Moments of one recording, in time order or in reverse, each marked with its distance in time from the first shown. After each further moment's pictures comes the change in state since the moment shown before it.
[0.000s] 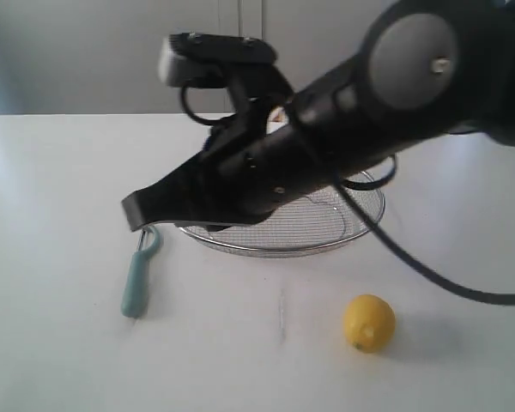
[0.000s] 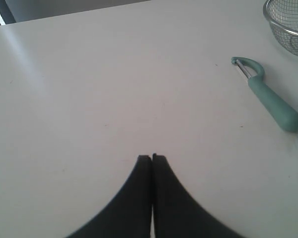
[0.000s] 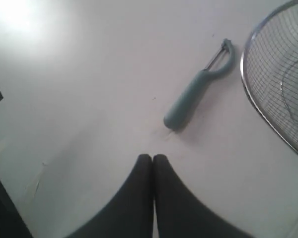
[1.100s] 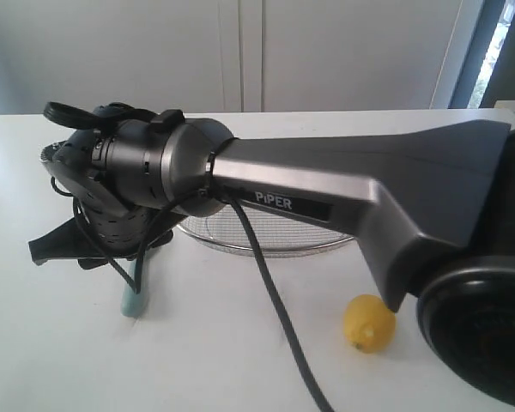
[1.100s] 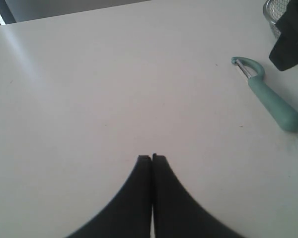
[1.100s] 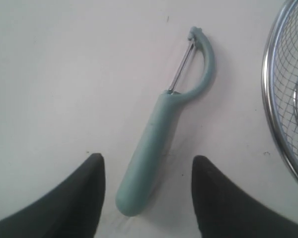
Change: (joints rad) left arm 0.000 0.000 0.000 0.000 0.000 0.000; right arm 0.187 0.700 -0.661 -0.684 0.257 0.788
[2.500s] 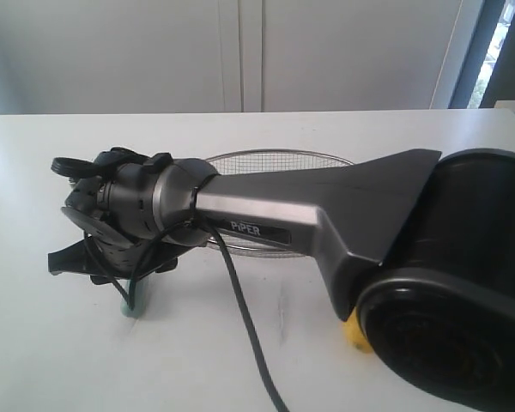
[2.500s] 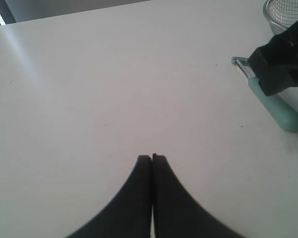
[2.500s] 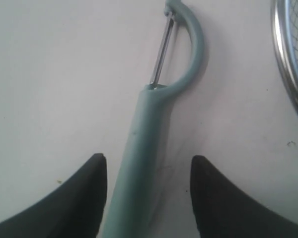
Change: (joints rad) left arm 0.000 0.000 0.000 0.000 0.000 0.000; right arm -0.008 0.099 0.000 -0.057 -0.044 0.218
